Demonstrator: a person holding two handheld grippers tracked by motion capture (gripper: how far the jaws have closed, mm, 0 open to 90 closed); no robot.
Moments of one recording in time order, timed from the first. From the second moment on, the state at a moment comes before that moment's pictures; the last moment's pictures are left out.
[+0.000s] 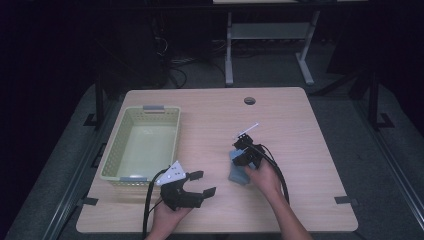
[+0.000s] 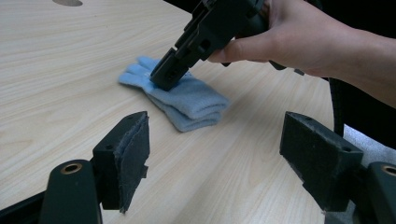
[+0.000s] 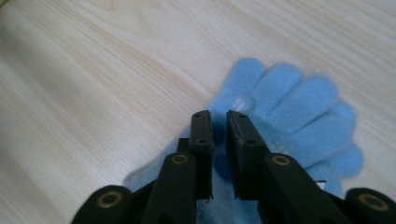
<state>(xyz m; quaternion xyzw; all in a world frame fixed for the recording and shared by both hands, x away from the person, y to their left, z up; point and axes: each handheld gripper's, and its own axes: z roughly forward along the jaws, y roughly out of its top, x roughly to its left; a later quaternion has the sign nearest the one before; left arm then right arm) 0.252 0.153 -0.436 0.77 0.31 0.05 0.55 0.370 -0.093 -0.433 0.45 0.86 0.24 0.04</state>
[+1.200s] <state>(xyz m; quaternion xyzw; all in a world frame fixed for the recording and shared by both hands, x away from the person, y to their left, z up) 0.308 0.095 -0.440 0.77 0.39 -0.04 0.50 0.313 -0.180 -0.440 0.54 0.74 0.39 -0.03</state>
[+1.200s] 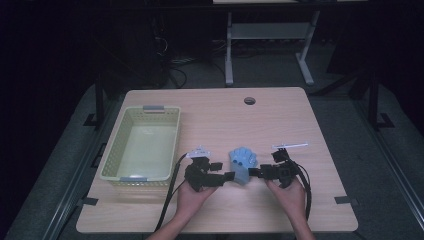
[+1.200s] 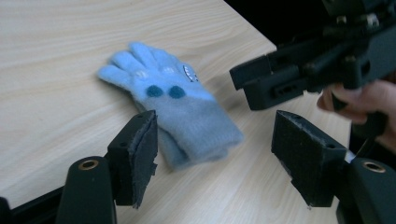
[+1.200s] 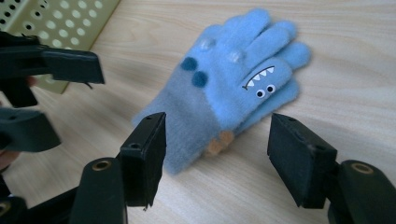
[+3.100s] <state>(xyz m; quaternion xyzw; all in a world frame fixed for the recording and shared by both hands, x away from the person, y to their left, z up) 0.344 0.078 -0.479 0.73 0.50 -0.16 0.44 0.311 -0.173 -0.484 0.61 0.64 0.45 -0.13</state>
